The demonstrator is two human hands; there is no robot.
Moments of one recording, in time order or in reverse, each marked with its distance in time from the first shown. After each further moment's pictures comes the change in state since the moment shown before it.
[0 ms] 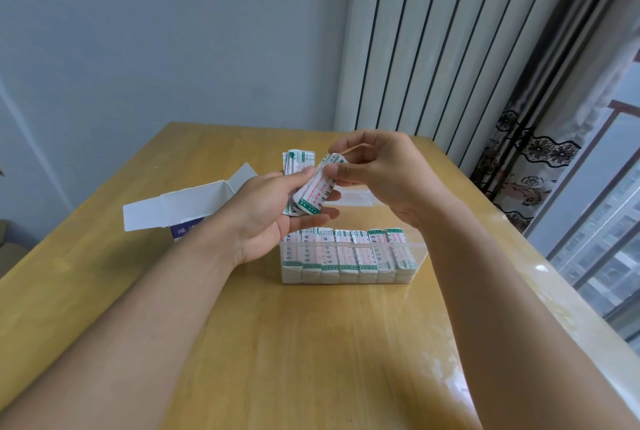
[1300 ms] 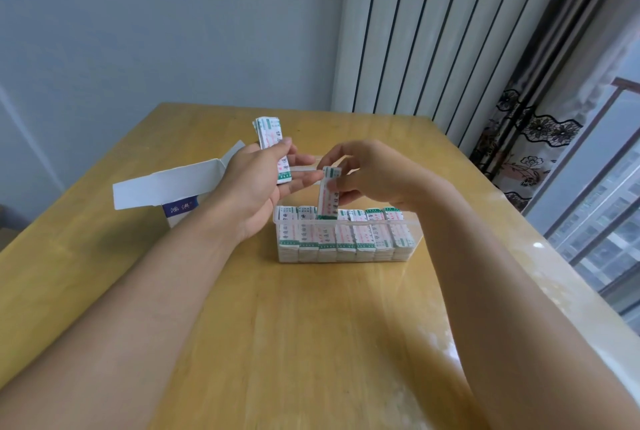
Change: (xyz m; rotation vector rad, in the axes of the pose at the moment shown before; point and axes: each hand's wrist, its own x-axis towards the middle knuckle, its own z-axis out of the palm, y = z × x) left_hand 0.015 -0.010 -0.002 -0.067 0.263 0.159; right_hand 0.006 0.023 0.003 -0.286 -0.251 0.198
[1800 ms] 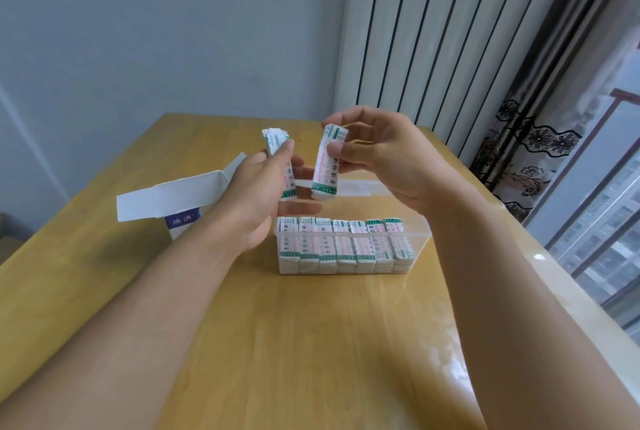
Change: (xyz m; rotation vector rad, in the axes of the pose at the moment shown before) left_hand -0.014 0.009 0.004 0.170 -0.034 -0.015; right_hand -0.019 -0.026 -0.016 0.382 0.107 -0.253
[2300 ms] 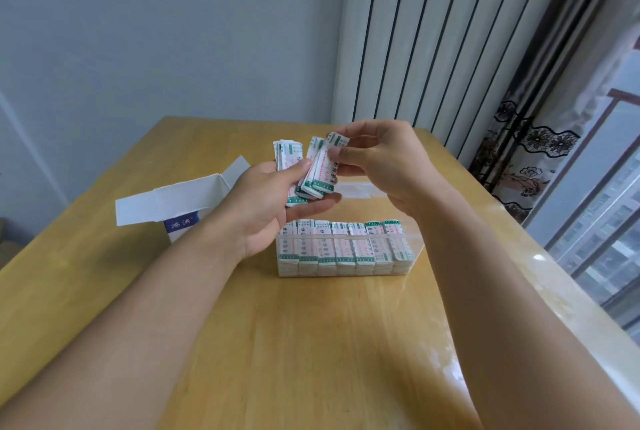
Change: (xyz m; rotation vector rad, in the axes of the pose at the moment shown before) left_hand -0.001 0.000 0.003 -0.211 -0.142 -0.102; right_hand 0.008 0.011 0.007 -0.026 0.215 0.075
